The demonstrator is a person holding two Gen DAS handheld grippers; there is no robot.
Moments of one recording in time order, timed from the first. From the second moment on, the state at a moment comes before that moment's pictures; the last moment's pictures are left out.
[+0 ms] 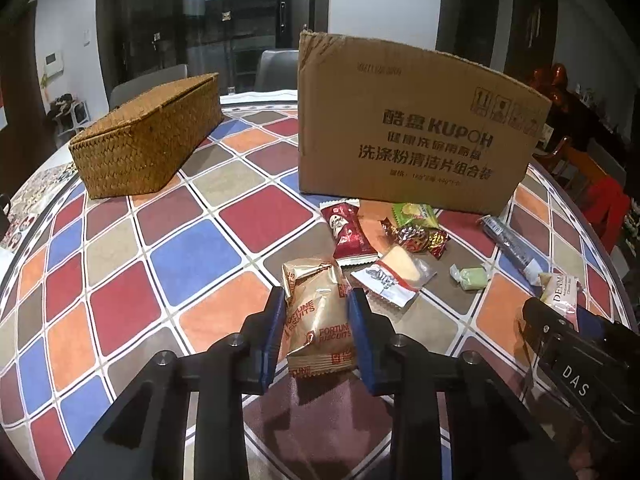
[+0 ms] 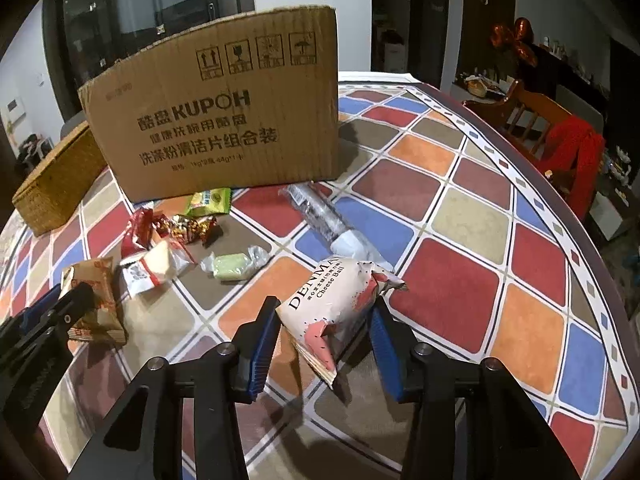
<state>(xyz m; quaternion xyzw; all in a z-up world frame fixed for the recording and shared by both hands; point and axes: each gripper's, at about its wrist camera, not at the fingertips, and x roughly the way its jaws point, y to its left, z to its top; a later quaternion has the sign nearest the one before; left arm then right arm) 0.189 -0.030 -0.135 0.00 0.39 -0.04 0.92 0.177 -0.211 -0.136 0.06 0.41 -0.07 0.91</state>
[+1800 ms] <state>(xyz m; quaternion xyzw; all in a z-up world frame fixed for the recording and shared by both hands) 0.180 -0.022 -0.028 -0.01 0.28 -0.04 0.96 0.173 -0.206 -0.030 0.06 0.30 -0.05 0.95</state>
